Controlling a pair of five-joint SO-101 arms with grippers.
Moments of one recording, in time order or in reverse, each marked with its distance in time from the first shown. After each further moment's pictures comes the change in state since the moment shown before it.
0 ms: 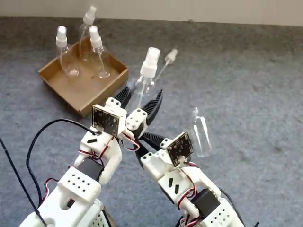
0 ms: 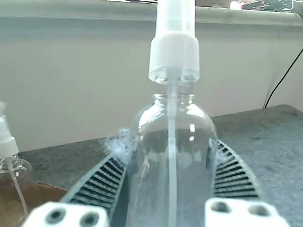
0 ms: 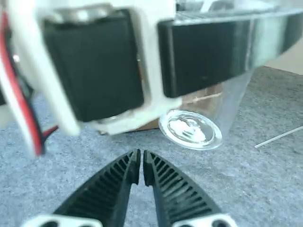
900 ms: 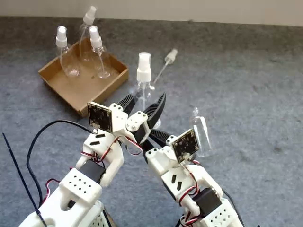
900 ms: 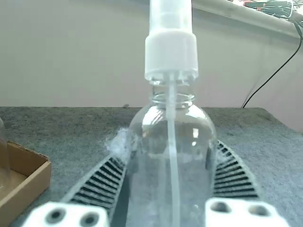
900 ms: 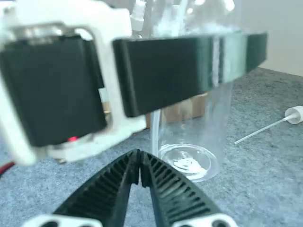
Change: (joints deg) left arm 3.6 0.0 1.8 2.5 12.4; right arm 5.2 -0.1 0.0 0.0 0.1
